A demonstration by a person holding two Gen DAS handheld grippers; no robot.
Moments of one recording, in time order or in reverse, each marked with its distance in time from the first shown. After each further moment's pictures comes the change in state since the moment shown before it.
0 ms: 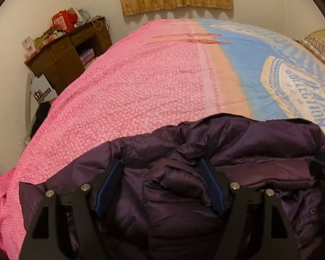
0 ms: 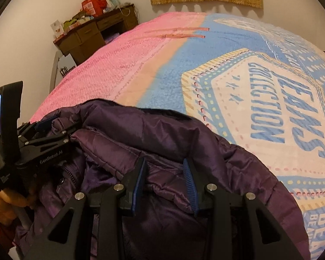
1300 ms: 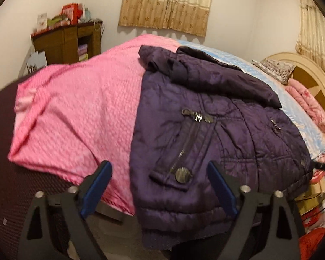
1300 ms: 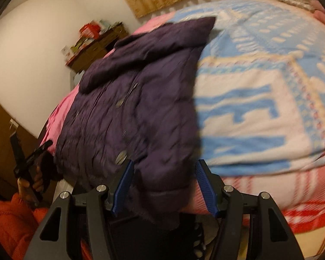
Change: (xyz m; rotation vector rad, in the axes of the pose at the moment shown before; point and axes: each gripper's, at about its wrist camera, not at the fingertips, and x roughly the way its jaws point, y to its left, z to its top) left arm -0.231 0.126 -0.326 -0.092 -0.149 -0.304; right arm -0.244 0.043 -0.427 0.246 -0.085 0.132
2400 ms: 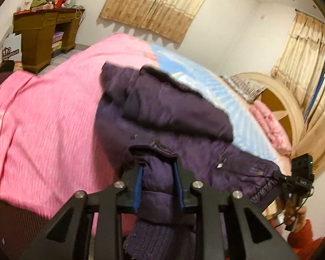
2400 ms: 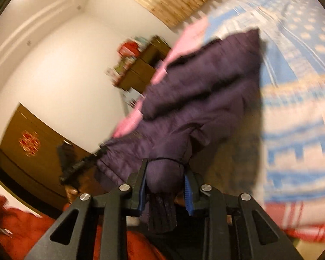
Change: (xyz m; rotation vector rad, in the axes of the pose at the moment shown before) left arm -0.051 -0.023 0.080 -0.110 0.012 -0.306; right arm -0.039 0.022 0.065 0.130 -0.094 0.426
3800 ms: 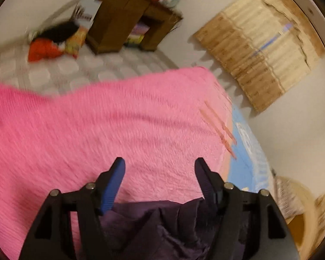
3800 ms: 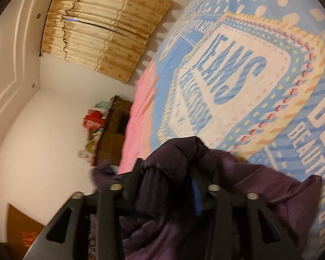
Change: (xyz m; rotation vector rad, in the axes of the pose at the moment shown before) left arm 0.209 0.123 0.244 -0.555 -0.208 0.342; right arm 0.185 -0.183 0.304 0.396 -0.291 -0.062
